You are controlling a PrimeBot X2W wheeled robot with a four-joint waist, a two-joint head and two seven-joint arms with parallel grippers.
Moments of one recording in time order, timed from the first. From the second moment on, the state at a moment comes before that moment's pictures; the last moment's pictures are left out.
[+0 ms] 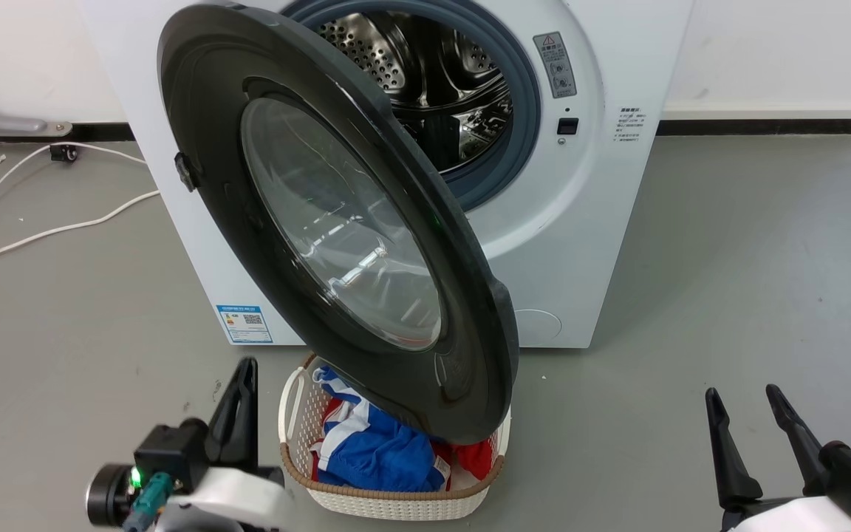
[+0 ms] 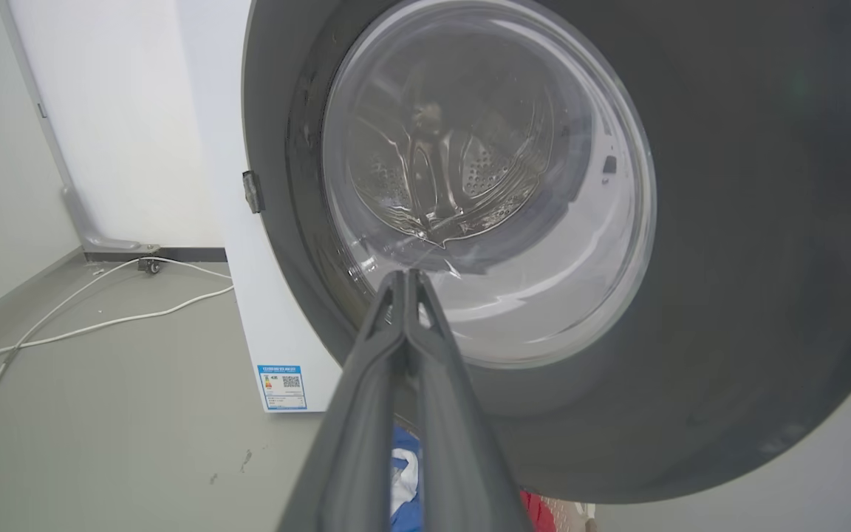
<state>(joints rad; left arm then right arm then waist) -0.02 0.11 -0.09 0.18 -0.18 -0.03 -0.26 0.17 -0.06 -0.05 -0.12 0.12 0.13 -0.03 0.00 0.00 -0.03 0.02</state>
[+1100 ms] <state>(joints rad) -0.57 0.05 -0.63 -0.13 -0.36 0.02 -0.06 0.15 -0.05 -0.10 -0.17 0.11 0.13 0.02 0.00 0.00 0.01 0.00</state>
